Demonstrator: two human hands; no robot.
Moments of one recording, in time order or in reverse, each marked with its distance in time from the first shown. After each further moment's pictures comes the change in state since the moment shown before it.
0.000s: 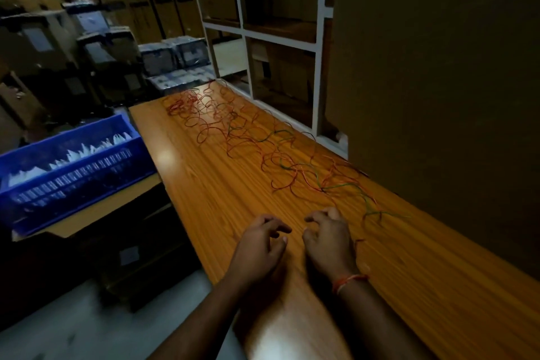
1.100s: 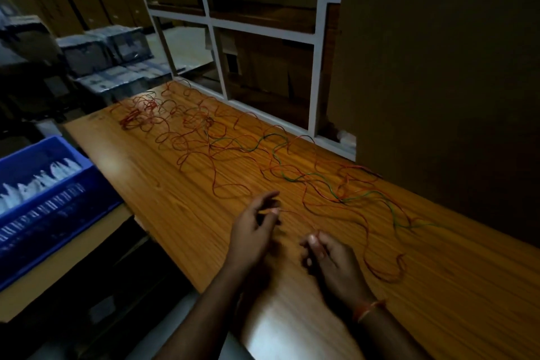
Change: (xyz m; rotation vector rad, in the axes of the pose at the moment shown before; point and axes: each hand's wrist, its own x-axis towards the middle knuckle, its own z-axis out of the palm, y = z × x) left_hand 0.118 -0.085 -0.062 -0.543 -0.026 -0.045; right_hand 0.027 -0.044 0.073 0.666 -0.002 0.099
